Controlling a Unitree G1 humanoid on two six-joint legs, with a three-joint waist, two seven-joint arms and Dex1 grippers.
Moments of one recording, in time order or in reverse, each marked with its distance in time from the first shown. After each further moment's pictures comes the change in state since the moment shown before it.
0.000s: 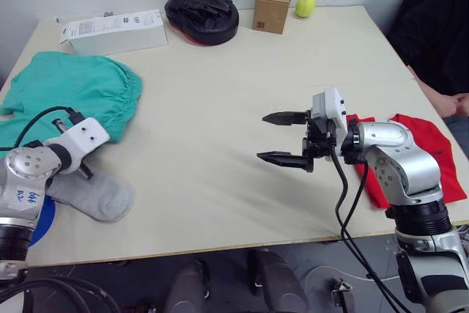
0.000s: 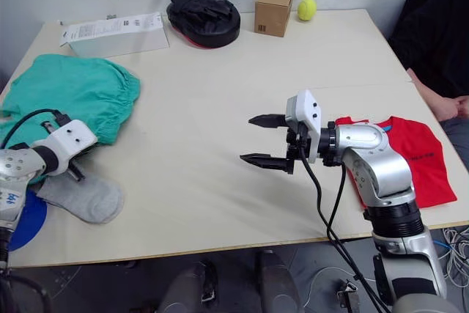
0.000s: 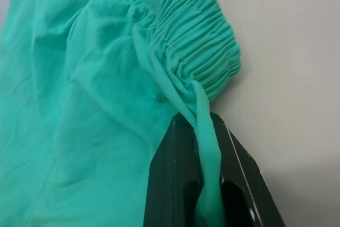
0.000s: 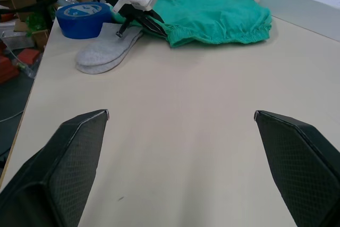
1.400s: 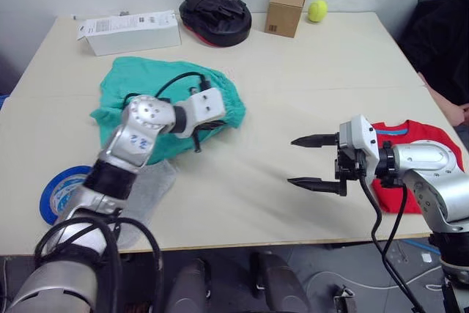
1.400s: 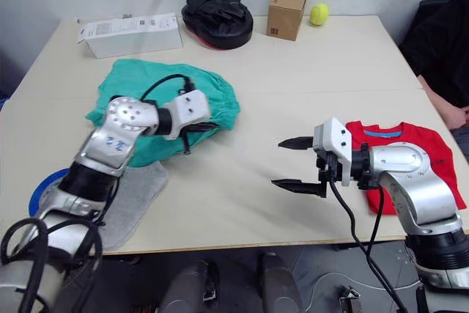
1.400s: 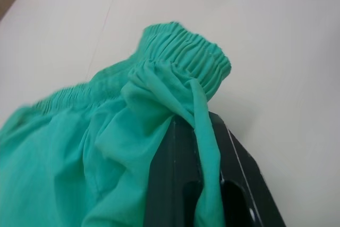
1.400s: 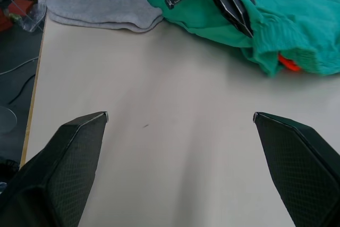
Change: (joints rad) left arm -0.601 -0.420 -0.455 0.141 -0.002 -0.038 -0.240; right arm 0.248 -0.216 -0.092 -0.123 0.017 -0.053 0.040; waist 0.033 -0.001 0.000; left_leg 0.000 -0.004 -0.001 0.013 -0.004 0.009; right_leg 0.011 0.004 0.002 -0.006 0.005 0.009
